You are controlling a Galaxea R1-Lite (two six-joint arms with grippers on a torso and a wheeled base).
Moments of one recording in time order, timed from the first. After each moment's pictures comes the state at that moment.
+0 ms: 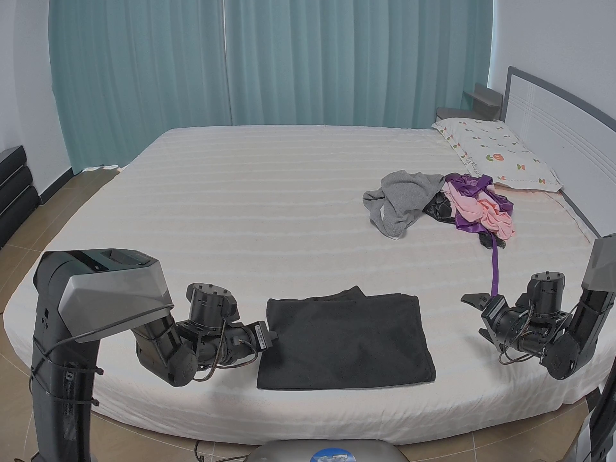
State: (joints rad) left arm -0.39 2.41 -0.79 -0.98 -0.24 -0.63; right arm 0.11 2.09 -0.31 -1.24 0.12 0.97
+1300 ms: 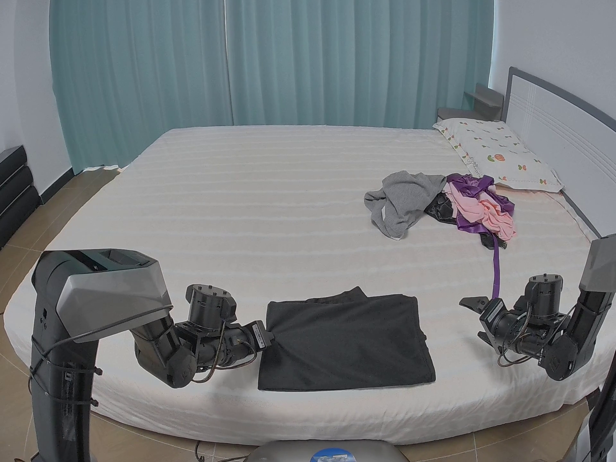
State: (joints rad) left arm -0.40 2.40 -0.78 -0.98 -0.22 -0.70; right arm 0.11 2.11 -0.31 -1.24 0.12 0.96
